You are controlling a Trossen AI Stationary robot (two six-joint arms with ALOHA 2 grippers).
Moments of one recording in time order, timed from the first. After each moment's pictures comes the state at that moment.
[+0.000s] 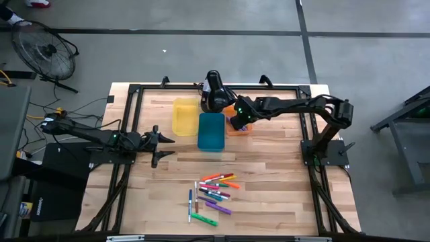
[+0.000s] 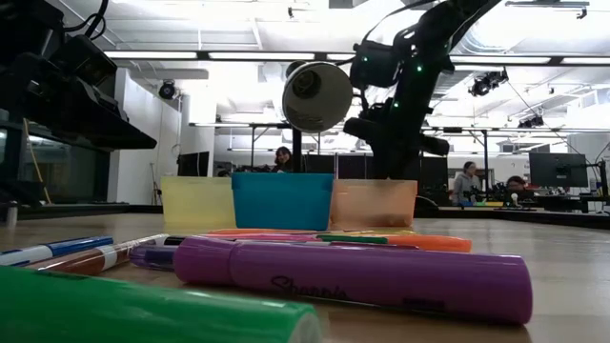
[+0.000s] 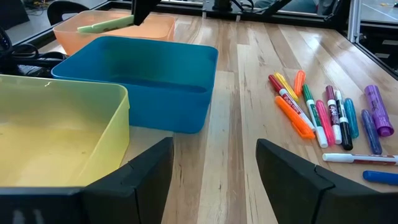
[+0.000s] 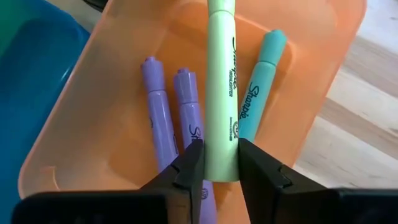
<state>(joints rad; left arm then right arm) -0.22 0.38 0.03 0.05 -0.30 -0.16 -0.34 1.69 1.08 -0.56 0.19 0.68</state>
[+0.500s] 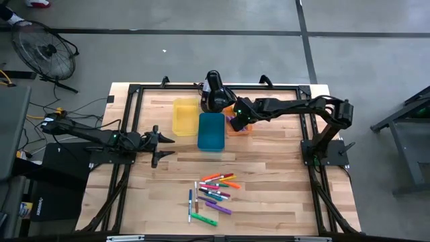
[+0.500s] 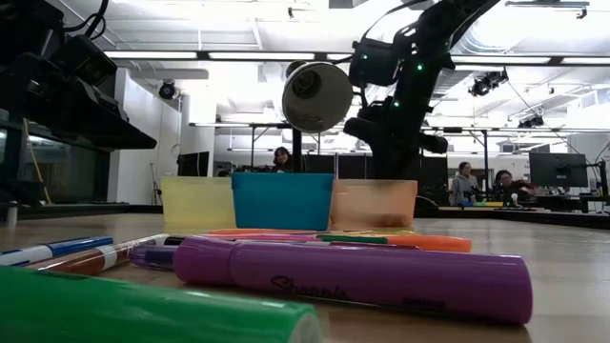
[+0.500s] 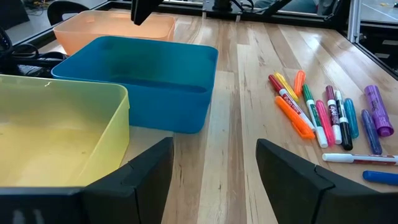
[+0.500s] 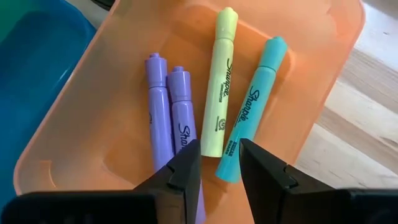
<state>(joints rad) -0.22 0.38 0.03 0.05 -0.30 -0.16 -0.32 1.69 1.08 -0.56 0.23 0.65</state>
